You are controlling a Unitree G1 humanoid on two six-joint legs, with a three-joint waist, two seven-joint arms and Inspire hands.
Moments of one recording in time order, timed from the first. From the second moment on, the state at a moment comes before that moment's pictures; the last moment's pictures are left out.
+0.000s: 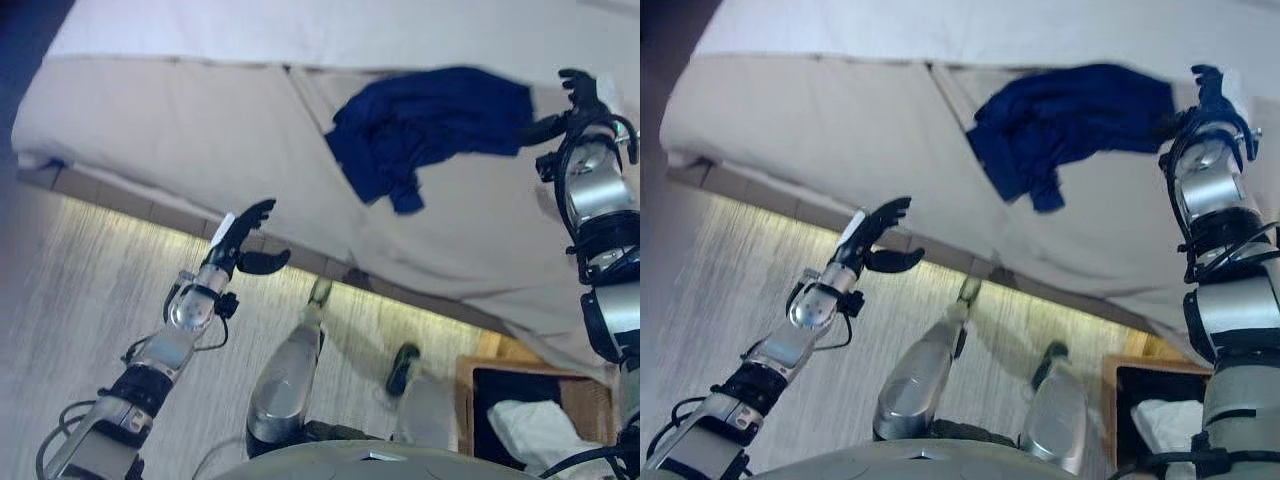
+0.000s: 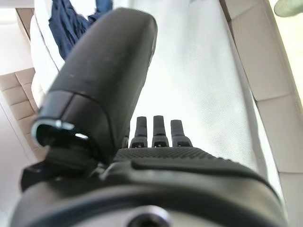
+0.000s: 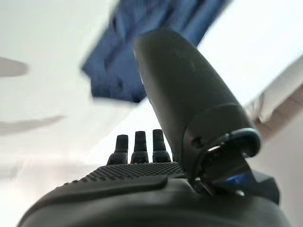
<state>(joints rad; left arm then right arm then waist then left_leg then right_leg) -0.24 0.55 -0.35 0.31 -0.13 -0.22 0.12 -1.02 -0.81 0.33 0.86 0.07 0.29 -0.28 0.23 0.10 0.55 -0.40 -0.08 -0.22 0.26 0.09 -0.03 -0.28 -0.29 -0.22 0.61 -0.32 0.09</state>
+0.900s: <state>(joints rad) -0.14 0.56 -0.41 0.16 -0.16 -0.24 0.23 -1.11 -0.76 0.32 0.79 0.38 0.29 -0.42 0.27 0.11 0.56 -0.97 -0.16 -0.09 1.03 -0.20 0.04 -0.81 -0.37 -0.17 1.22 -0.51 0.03</state>
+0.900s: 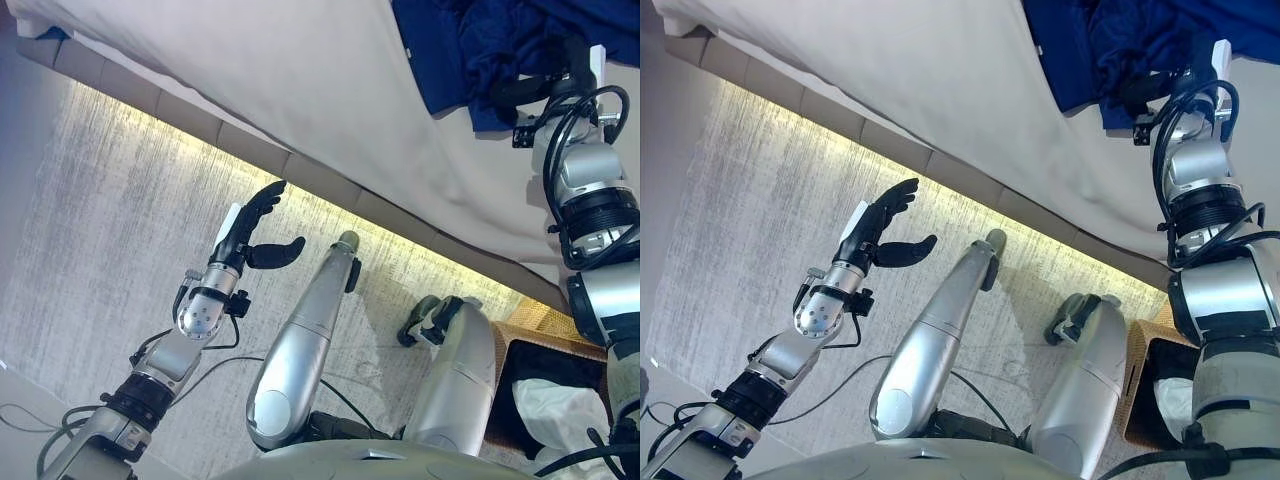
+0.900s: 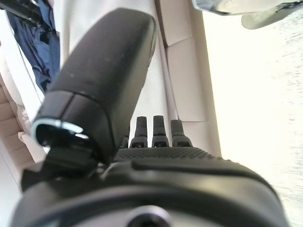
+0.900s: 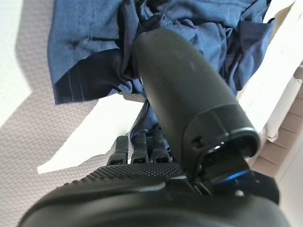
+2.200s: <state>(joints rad) -0.15 0.56 -0.41 0.14 -0.18 -0.25 0.23 -1.09 -0.71 0.33 0.80 0.47 0.13 -0.25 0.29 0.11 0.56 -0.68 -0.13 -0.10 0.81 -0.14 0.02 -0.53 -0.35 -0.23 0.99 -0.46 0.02</state>
